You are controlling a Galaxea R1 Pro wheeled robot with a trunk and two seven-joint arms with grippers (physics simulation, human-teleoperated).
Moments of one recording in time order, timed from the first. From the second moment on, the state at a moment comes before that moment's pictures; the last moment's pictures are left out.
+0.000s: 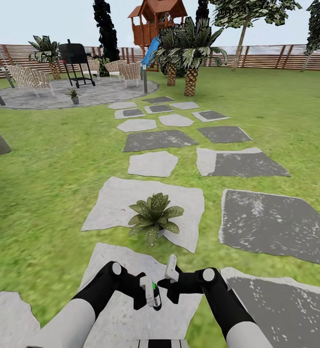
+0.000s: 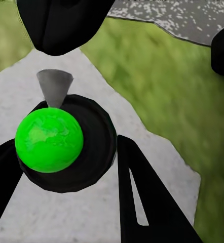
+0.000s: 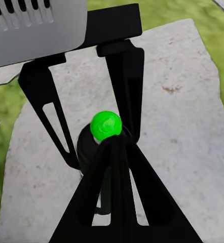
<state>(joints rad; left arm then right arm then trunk) -0.67 -0.13 -0.08 -0.57 -0.89 -0.06 -1.07 -0.52 0.17 -0.04 -0.84 0.77 -0.10 1.04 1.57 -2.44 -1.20</state>
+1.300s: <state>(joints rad) -0.67 0.08 -0.06 -0.57 -0.90 -0.06 -1.08 -0.52 0.17 -0.04 -0.84 0.77 -0.10 1.04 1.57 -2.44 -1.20</state>
